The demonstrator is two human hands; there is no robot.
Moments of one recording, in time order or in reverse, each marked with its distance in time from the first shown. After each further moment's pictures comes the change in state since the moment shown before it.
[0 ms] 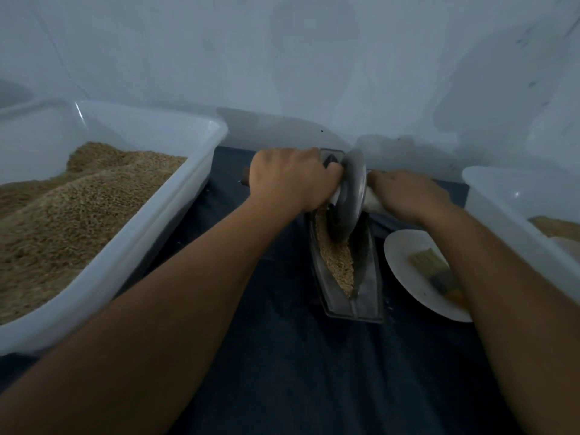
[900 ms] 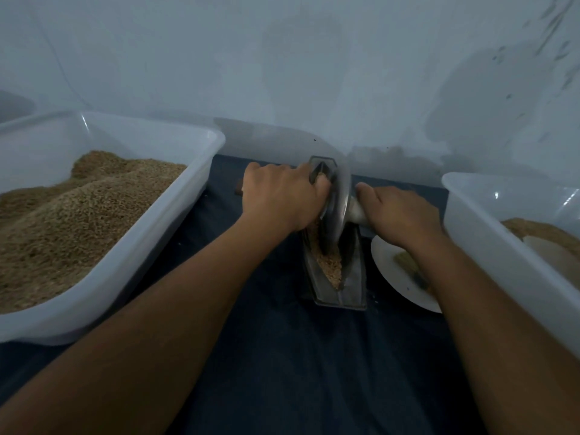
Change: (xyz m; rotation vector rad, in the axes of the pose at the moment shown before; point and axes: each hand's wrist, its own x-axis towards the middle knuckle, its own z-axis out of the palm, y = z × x) left_hand -0.025 0.002 0.005 0.016 0.169 0.068; right_hand -0.043 -0.009 0.002 -0.041 0.161 -0.015
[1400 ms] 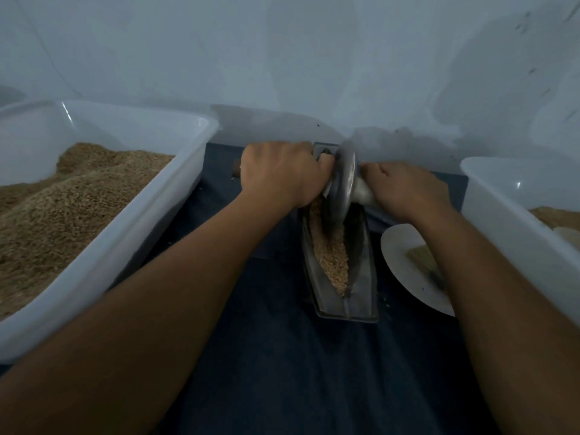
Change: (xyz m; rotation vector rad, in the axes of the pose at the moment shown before) left_hand 0.028 -0.004 0.010 0.018 -0.049 -0.039; right_hand 0.035 0.007 0.011 0.073 0.028 -0.010
